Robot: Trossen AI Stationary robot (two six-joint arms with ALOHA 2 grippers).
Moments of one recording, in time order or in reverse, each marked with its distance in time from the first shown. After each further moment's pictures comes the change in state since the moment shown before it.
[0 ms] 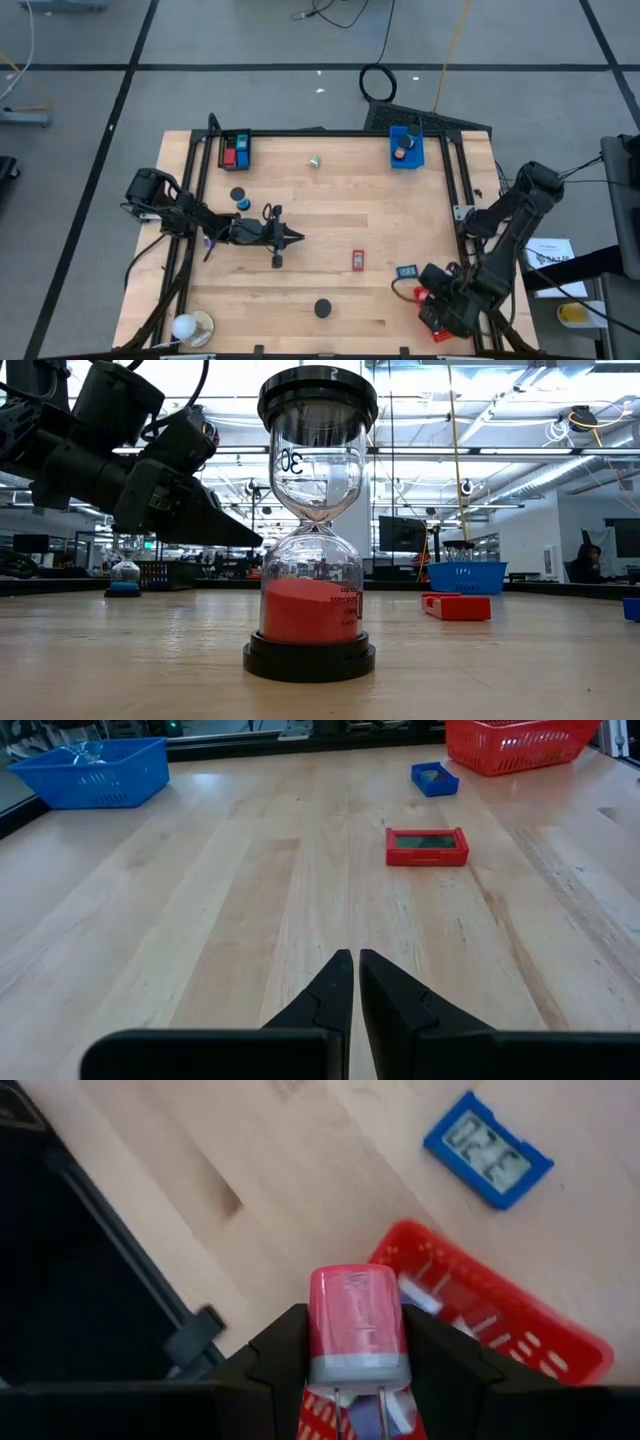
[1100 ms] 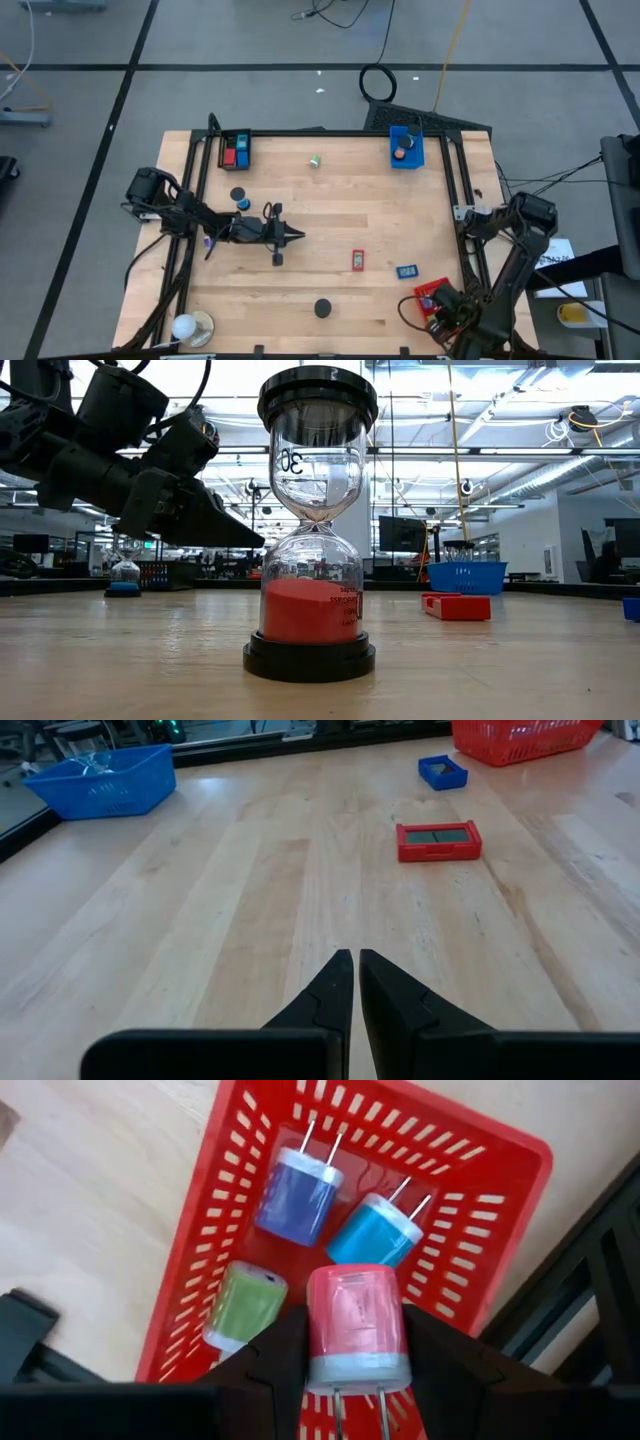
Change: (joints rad) left arm 0.022 0.000 0.000 -0.001 0.009 0.054; right arm 0.156 0.299 0.144 -0.247 -0.111 0.358
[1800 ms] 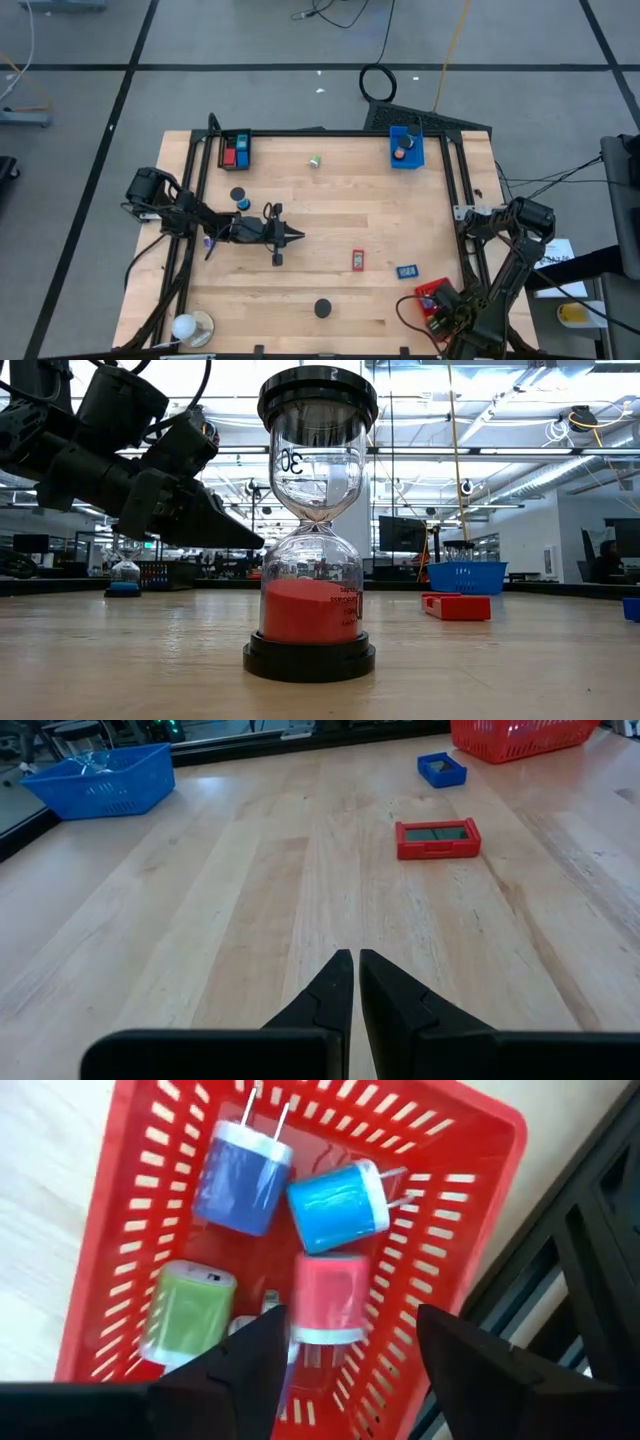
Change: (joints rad) left arm -0.001 0.000 0.000 -0.005 0.002 0.004; right arm -0.010 0.048 -0.005 -0.030 -0.081 0.014
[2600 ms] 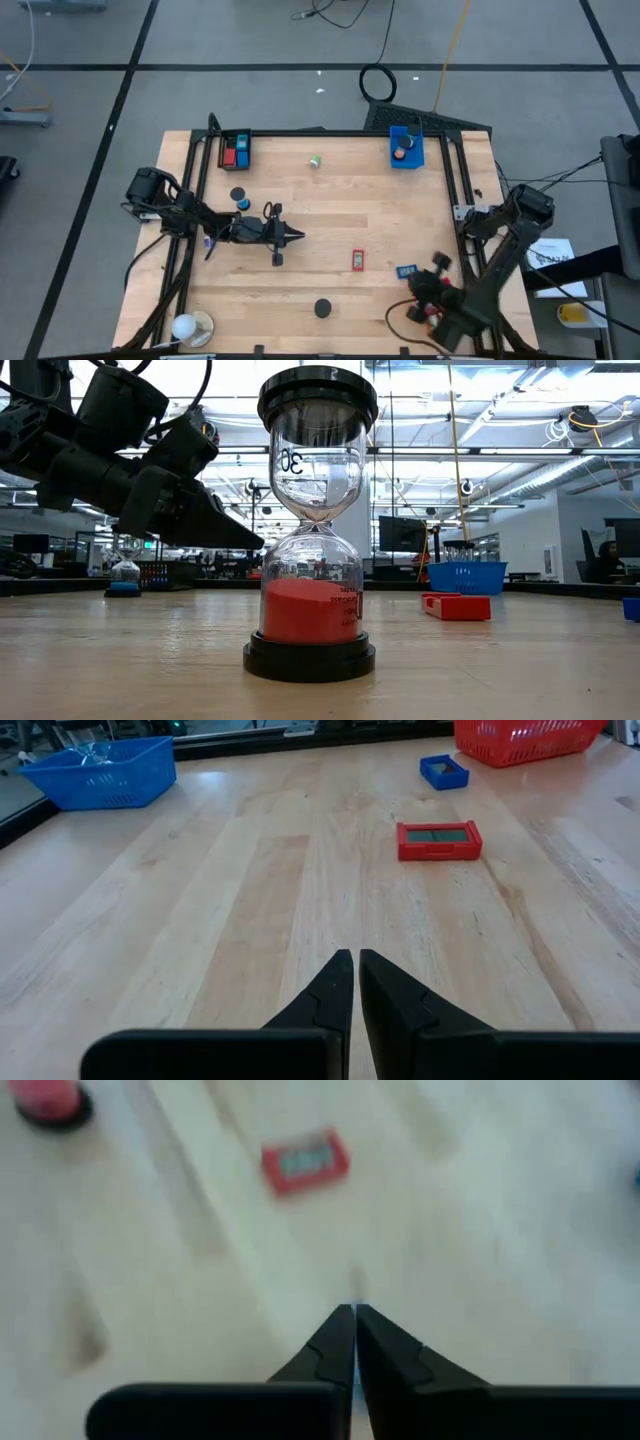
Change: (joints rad) left arm 0.000 0.000 0.000 -0.001 -0.002 -0.031; right arm -0.132 -0.095 -0.002 -0.029 0.672 -0.565
